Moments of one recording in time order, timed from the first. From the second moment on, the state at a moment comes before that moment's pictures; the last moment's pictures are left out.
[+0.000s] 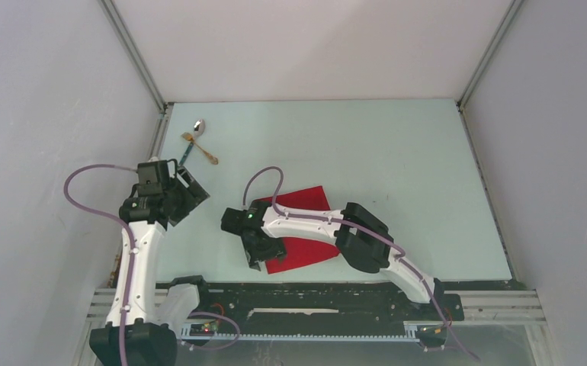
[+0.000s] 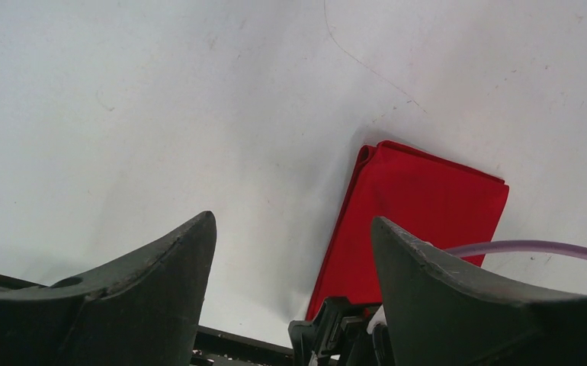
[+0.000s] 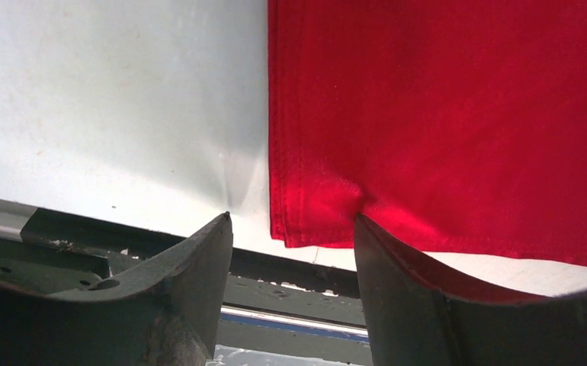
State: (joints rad) left arm 0.13 0.91 0.92 -0.90 0.03 -0.59; right arm 1.24 2.31 1.95 -1.11 0.06 0.90
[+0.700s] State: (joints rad) left arm 0.13 0.93 0.92 -0.90 0.04 -0.58; right arm 1.24 2.31 1.91 -1.10 0.13 0.89
